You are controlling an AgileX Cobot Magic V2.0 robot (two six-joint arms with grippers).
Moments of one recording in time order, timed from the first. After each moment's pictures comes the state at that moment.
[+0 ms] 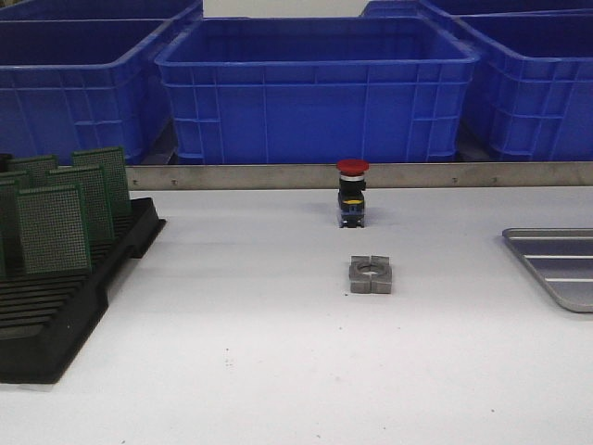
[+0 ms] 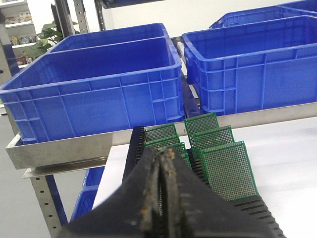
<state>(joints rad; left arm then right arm) -0.06 0.00 0.01 0.18 0.03 0.01 -0.05 -0.01 0.03 -0.06 -0.10 0.06</state>
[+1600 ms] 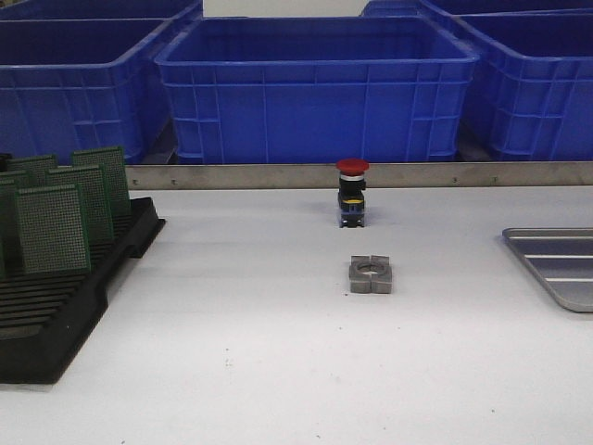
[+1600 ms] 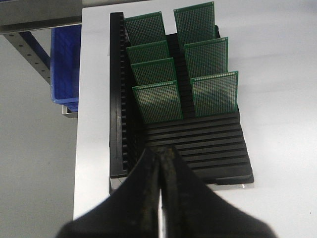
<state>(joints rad) -0.06 0.86 -0.91 0.05 0.90 0.08 -0.05 -0.01 0.03 -0.06 -0.10 0.06</state>
